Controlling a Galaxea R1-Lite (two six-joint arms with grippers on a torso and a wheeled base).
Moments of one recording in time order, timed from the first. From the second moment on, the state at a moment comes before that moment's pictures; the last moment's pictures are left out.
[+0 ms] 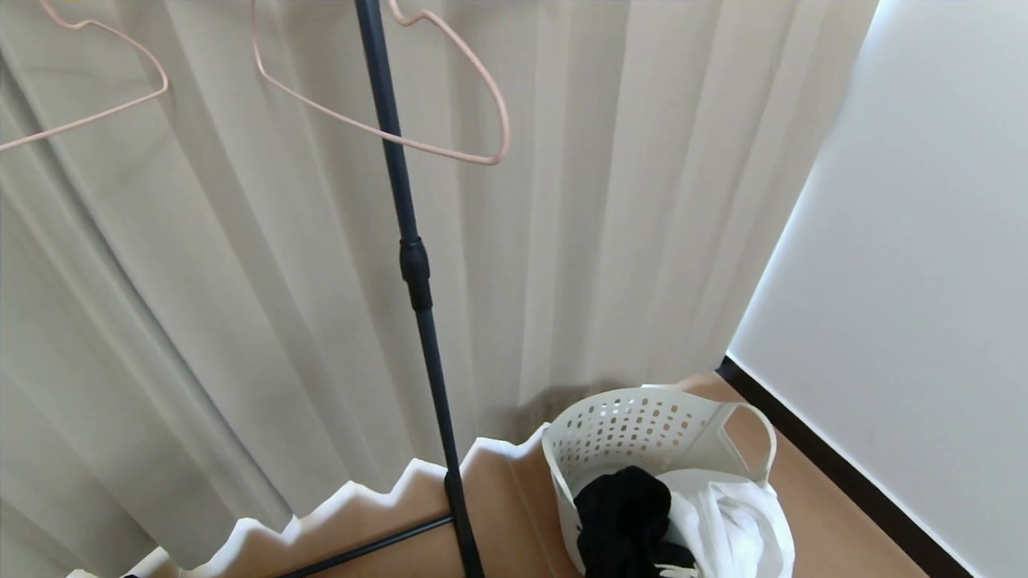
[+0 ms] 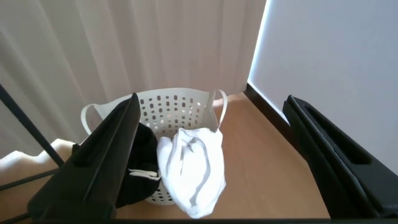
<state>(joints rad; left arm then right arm) 0.00 0.00 -0.01 0.05 -0.11 0.09 0.00 0.01 0.00 0.01 -0.06 0.05</state>
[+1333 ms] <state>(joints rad) 0.00 0.00 -0.01 0.05 -0.11 0.09 0.00 0.01 0.00 0.01 -0.06 0.05</state>
